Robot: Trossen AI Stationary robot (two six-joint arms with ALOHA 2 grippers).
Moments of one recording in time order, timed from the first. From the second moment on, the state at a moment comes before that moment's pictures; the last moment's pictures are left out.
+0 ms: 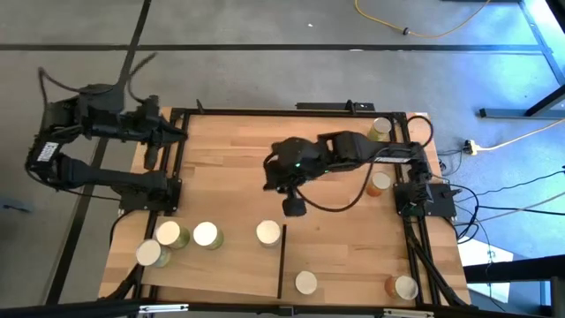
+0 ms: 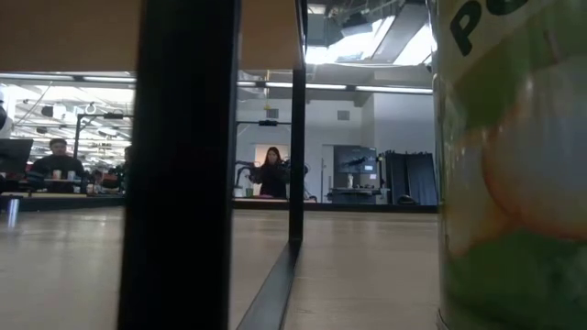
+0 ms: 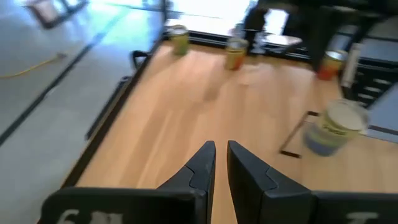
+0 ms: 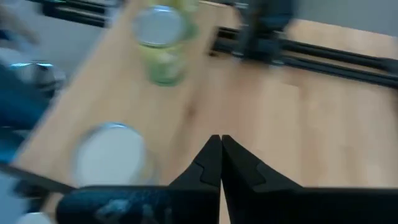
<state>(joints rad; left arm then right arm) 0.28 0.86 1.62 -1.26 0.07 -0.02 0.13 2.00 2.36 -1.08 -0.06 -0.08</state>
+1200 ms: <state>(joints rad) -0.21 1.25 1.63 -1.30 -0.04 -0.16 0.06 1.94 1.99 -1.11 -0.48 -0.06</state>
